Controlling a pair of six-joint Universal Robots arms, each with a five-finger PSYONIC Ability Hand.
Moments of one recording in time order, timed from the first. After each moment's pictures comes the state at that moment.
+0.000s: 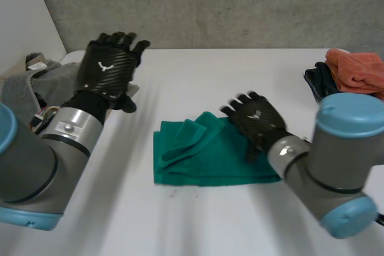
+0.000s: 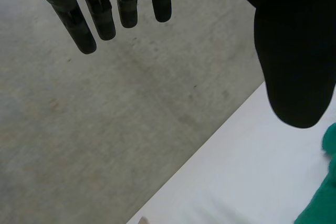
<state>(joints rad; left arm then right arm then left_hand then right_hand) 4.25 -1.72 -1.79 3.67 -1.49 3.51 2.05 -1.15 1.62 -0.18 1.42 2.65 0.19 0.21 0.22 0.20 0.05 0.22 0.21 0.21 0.21 0.05</state>
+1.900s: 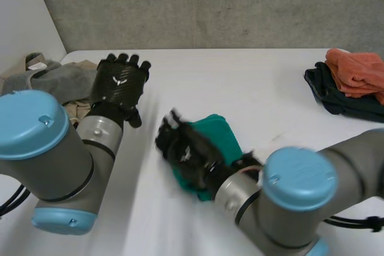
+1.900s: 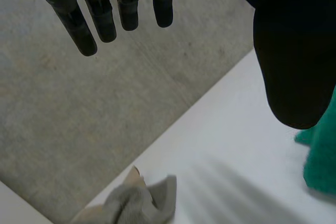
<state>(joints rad) 4.13 -1.85 -1.65 3.53 -1.76 3.55 2.33 -1.09 1.67 -0.43 1.31 2.23 0.24 0.23 0.23 0.22 0.05 0.22 0.21 0.21 0.21 0.05</state>
